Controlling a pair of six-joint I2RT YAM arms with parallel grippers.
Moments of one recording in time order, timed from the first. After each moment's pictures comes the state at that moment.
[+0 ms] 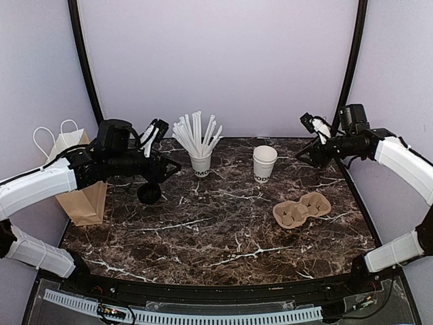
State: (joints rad) left arm -0.62 1.22 0.96 -0.23 0.19 -0.05; right arm 0.20 1.28 1.12 -0.57 -0.48 -0.41
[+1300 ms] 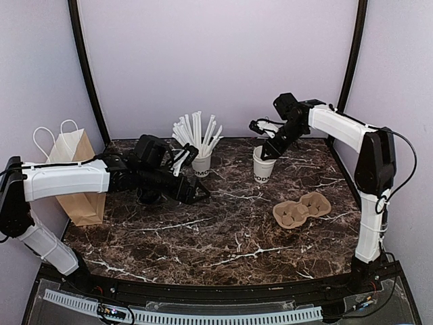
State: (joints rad) left arm -0.77 1.48 1.03 -0.23 0.32 -0.27; right arm 0.43 2.04 1.90 -0.97 -0.26 -0.45
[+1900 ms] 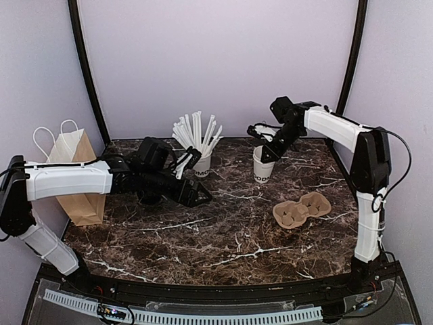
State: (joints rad) left arm -0.79 1.50 1.03 -0.23 0.33 -0.28; right arm 0.44 2.08 1.93 -1.01 -0.26 -0.47
